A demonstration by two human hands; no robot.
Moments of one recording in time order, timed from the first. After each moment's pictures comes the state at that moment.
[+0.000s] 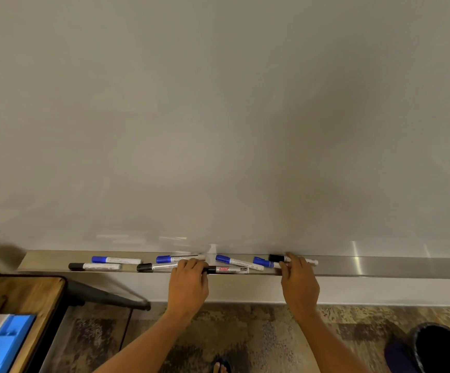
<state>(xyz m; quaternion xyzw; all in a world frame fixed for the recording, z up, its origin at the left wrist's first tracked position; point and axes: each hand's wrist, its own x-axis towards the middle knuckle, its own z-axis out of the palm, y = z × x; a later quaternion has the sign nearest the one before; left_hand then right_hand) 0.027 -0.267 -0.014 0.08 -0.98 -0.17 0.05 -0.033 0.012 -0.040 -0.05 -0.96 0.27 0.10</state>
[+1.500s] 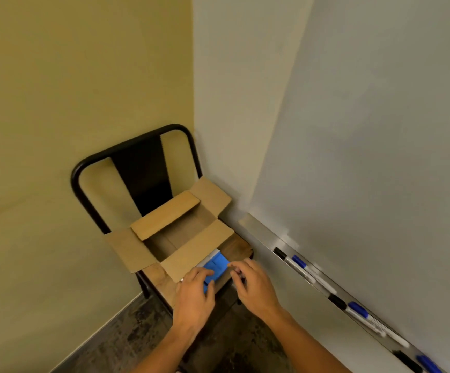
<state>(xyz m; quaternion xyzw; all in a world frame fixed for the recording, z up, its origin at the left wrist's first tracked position) 0.288 -0.580 0.000 0.44 -0.82 -0.30 0.21 0.124 -0.495 0.001 0.54 -0.77 0.30 -0.13</state>
